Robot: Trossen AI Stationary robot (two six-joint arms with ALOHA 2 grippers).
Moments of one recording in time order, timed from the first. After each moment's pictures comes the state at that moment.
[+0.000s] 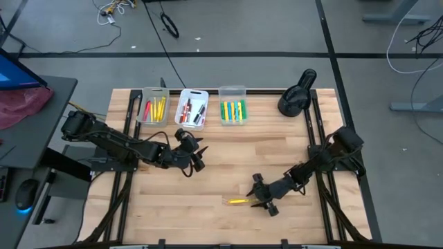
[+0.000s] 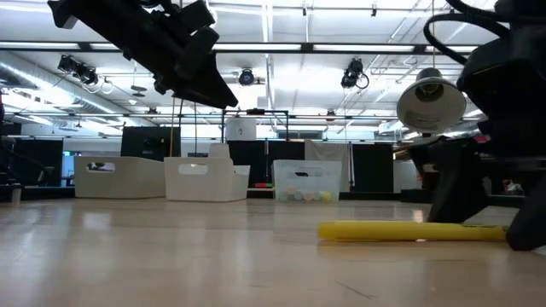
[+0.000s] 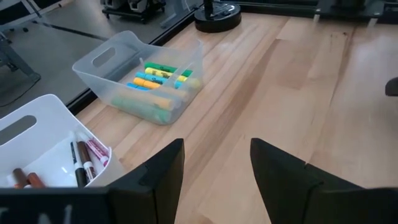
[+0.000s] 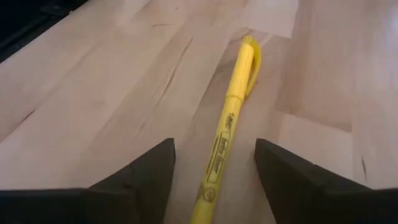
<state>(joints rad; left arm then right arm) -0.27 1.40 0.71 0.07 -0.81 -0.36 0.57 1.83 0.47 0.73 0.14 0.09</state>
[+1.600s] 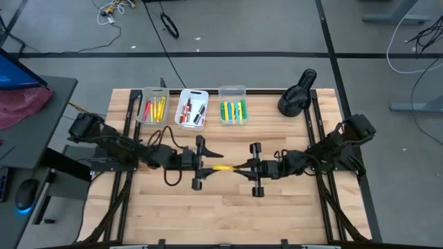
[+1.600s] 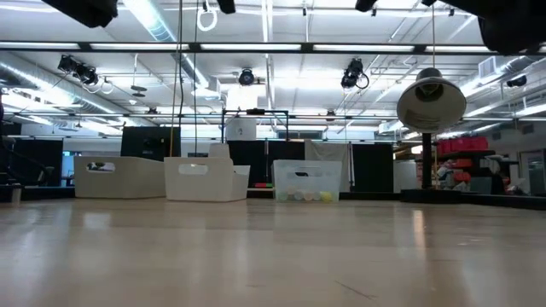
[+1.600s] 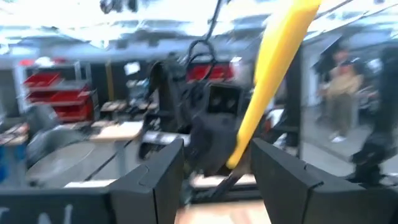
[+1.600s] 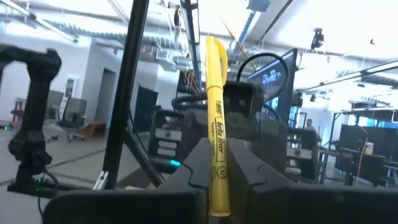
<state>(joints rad) -0.32 1.50 0.71 1.07 -0.29 0.10 0.40 1.61 0.61 1.41 0.26 -0.31</state>
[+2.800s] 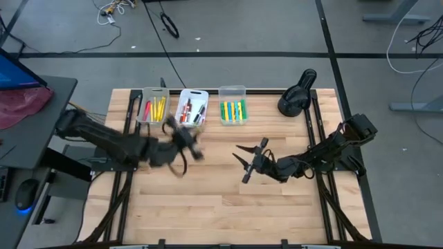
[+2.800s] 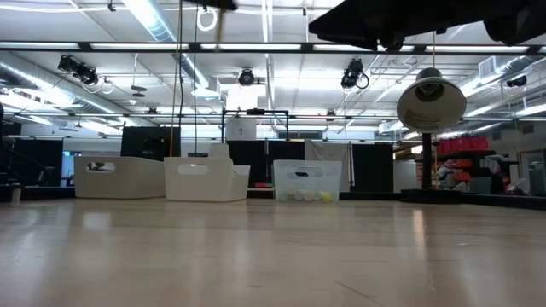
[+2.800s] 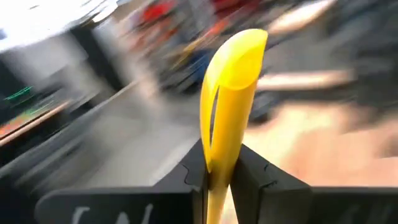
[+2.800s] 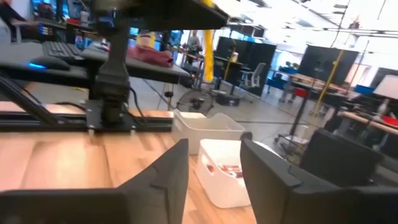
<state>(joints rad) -0.35 1.30 0.96 0.12 -1.07 0.12 0.43 1.60 0.64 1.04 0.90 -0.30</state>
